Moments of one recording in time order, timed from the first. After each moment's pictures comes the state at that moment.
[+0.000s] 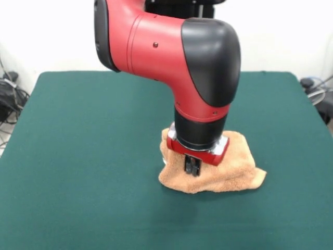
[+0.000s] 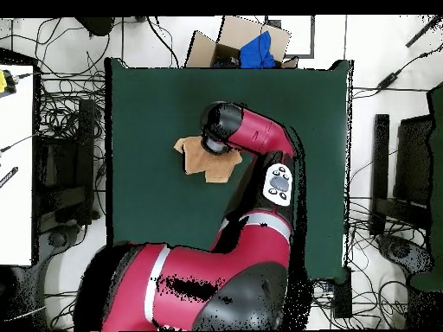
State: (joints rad) arm -0.09 -0.22 -0.20 1.18 0.30 0.78 1.78
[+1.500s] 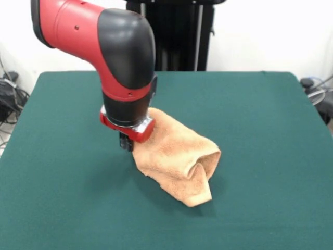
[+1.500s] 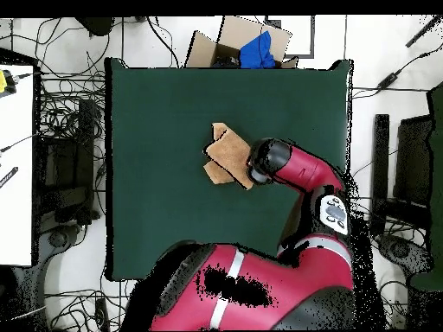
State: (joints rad) arm -0.28 -0.28 -0.19 1.37 0.13 0.63 1.78
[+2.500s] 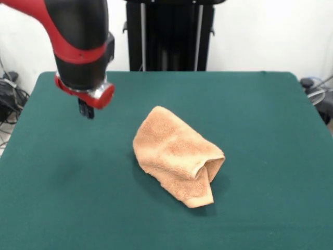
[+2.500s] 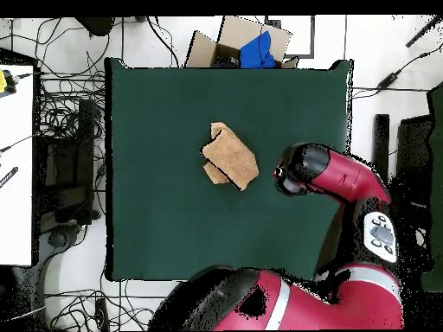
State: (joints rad) arm -0.38 -0.42 -0.19 1.38 -0.03 0.80 1.78
